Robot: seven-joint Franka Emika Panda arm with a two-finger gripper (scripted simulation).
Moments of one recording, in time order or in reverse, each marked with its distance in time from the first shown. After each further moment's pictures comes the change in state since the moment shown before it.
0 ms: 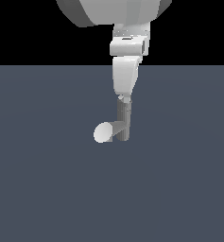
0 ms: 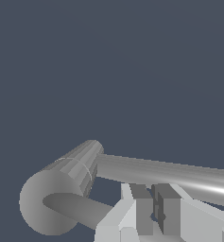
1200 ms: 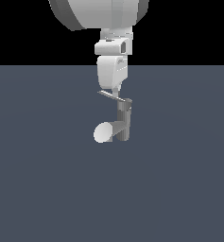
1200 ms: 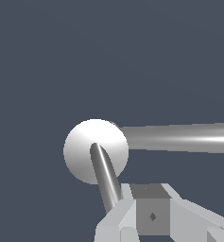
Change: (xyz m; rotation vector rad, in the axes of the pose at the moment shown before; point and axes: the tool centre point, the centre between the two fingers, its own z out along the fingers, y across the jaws) arm -0.043 -0.037 -0.001 -0.007 0.010 0.046
